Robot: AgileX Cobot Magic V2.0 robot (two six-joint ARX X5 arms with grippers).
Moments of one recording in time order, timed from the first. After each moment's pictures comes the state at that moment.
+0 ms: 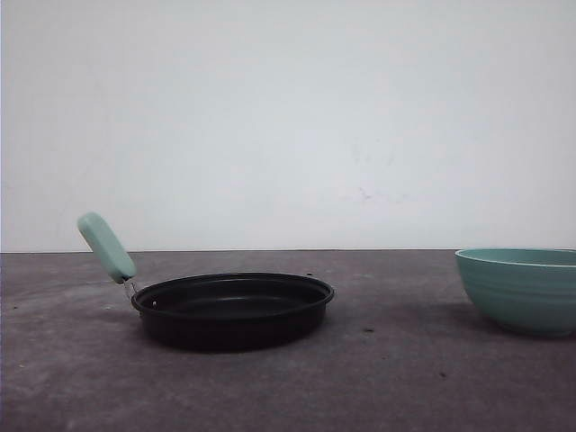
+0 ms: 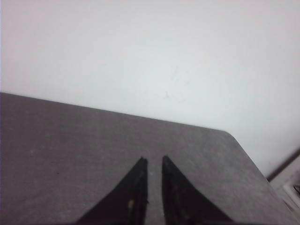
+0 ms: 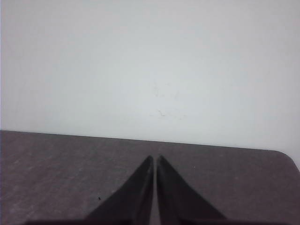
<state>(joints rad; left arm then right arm) -0.13 0.86 1.23 -0.53 0.31 -0.37 0.08 0.55 1.07 -0.53 -0.14 0.07</state>
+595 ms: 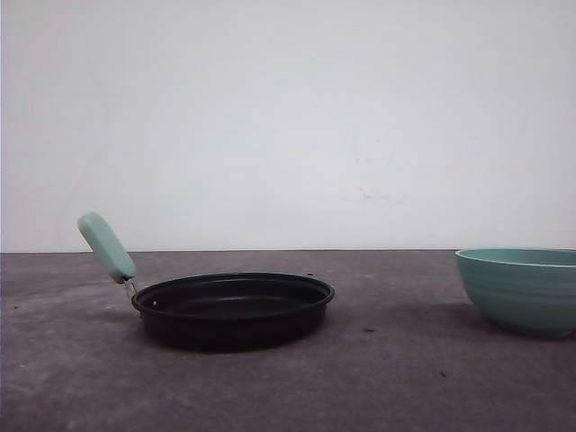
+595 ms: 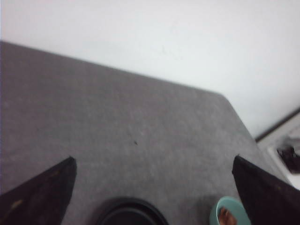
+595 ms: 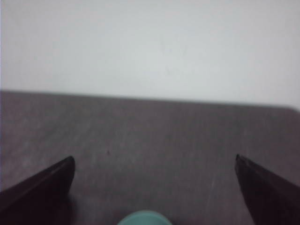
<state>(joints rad) -0.21 0.98 1.17 -0.52 0.30 -0.41 0.08 0.59 1.07 -0.71 -0.16 0.09</state>
